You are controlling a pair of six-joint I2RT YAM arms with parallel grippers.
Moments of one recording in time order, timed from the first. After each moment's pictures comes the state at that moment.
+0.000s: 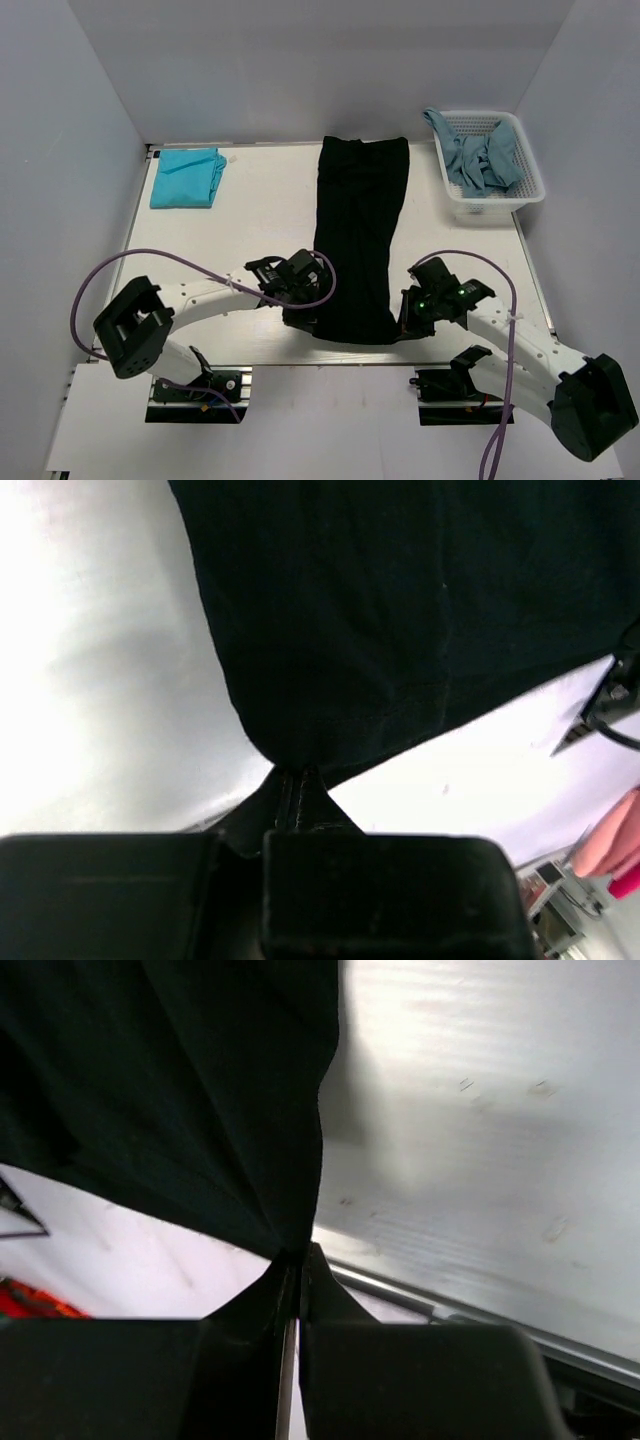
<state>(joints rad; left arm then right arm) -0.95 1.46 0.85 -0.55 0.20 -0.81 0.57 0.96 0.49 -0.73 -0.32 0.68</state>
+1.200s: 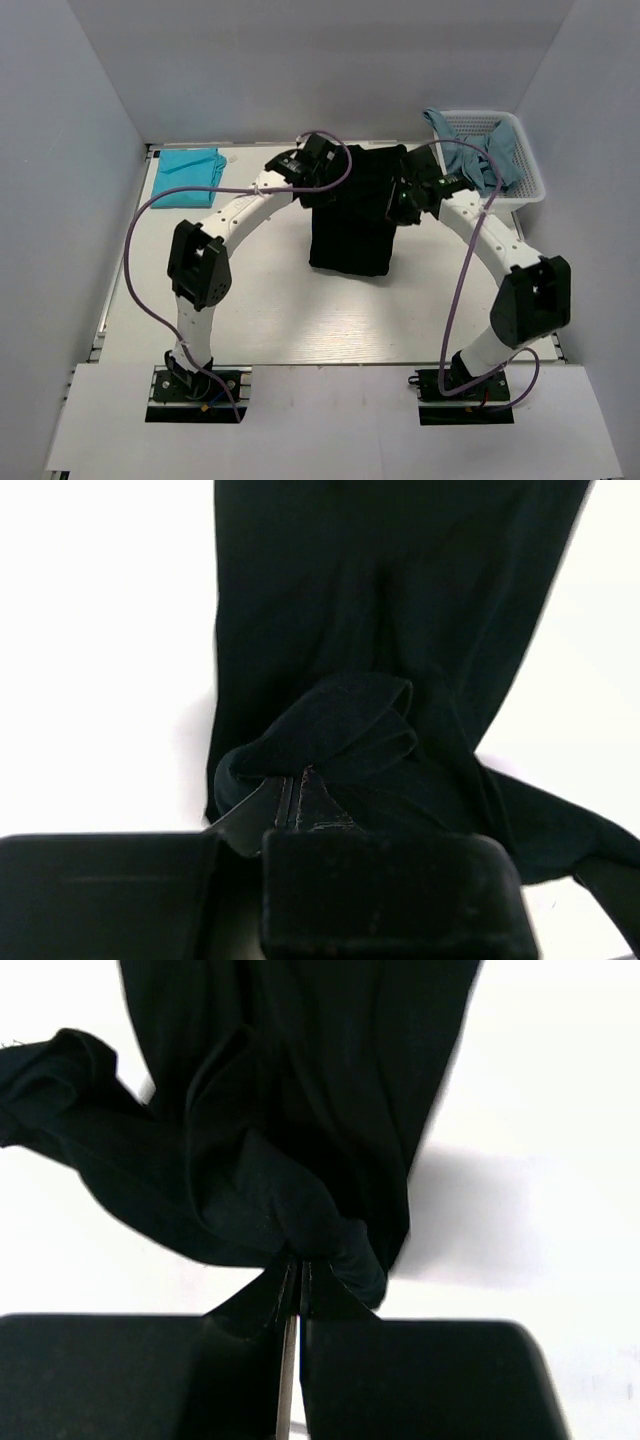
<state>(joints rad) -0.66 1.99 1.85 -0.82 -0.19 -0.69 0.42 1.55 1.34 -0.78 -0.04 0.57</state>
